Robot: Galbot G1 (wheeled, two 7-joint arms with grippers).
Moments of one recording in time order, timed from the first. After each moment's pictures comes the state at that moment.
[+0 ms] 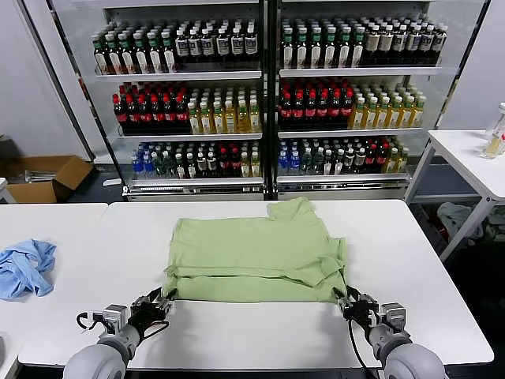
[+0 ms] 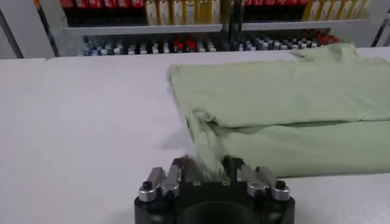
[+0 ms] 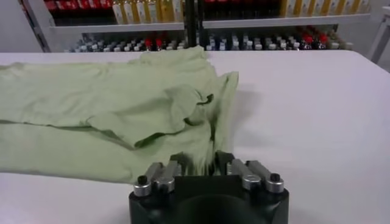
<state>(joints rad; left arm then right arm) 1.39 -1.06 -0.48 -1.93 -0.53 0.55 -0.07 -1.38 0.98 0.39 2.00 0.65 -0.50 0.21</state>
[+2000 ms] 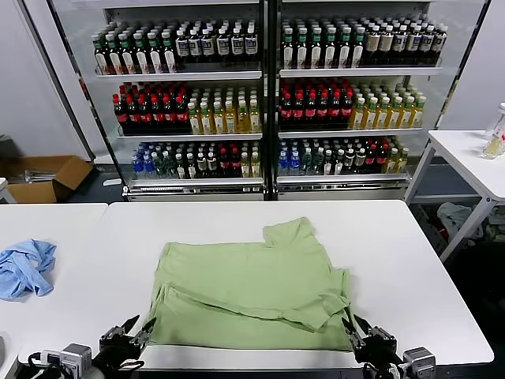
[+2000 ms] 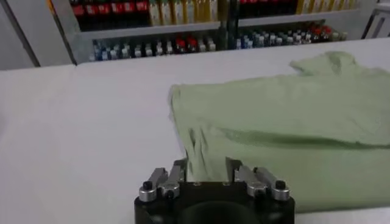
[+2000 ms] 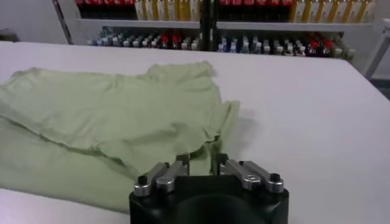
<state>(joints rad) 1.78 -1.01 -0.71 -2.28 -0.56 0.56 -0.07 -1.73 0.96 0.57 2.36 0.59 -0.53 0.21</state>
